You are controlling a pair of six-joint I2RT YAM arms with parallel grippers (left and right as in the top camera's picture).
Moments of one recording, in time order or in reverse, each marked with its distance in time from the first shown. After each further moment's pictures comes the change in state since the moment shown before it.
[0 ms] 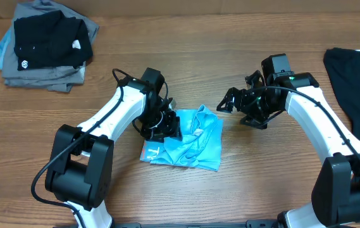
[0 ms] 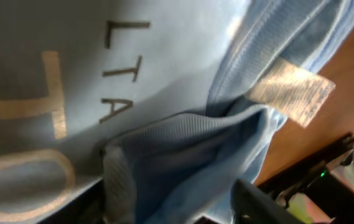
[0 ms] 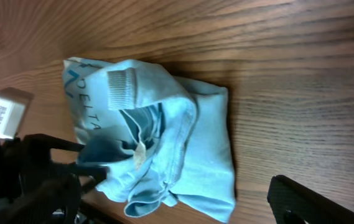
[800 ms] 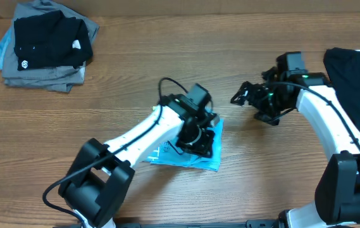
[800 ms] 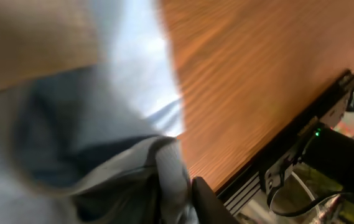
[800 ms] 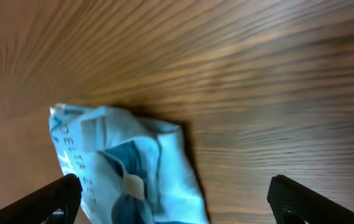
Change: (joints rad) left arm -0.326 -0.040 0.000 0.141 0.041 -0.018; right arm -0.101 0.000 0.000 0.046 0.071 0.024
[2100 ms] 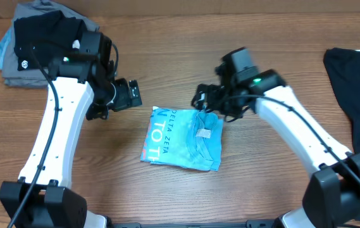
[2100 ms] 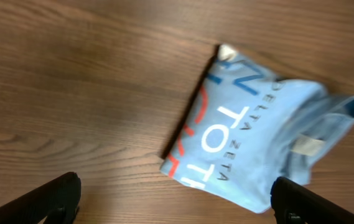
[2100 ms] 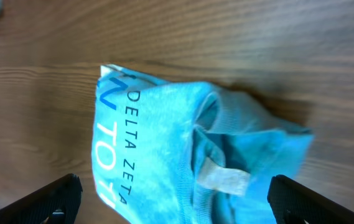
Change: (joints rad) left arm 0.571 -0.193 0.275 -0.449 -0.430 -0.088; right arm 0.394 0.021 0.126 0.044 0.158 0.119
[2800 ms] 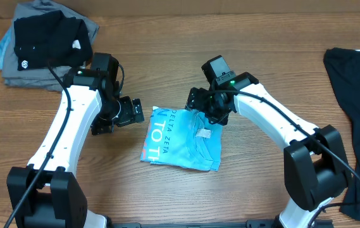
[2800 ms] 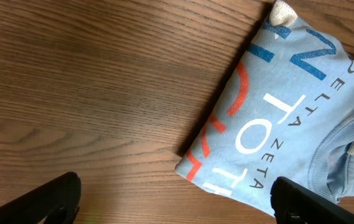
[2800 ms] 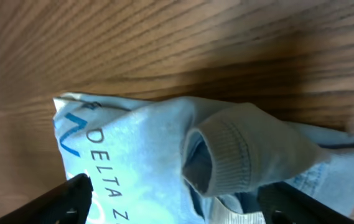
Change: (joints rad) left arm -0.001 0.009 -0.208 0.106 -0.002 0.000; right arm 0.039 0.161 0.000 0.091 0.039 0.247
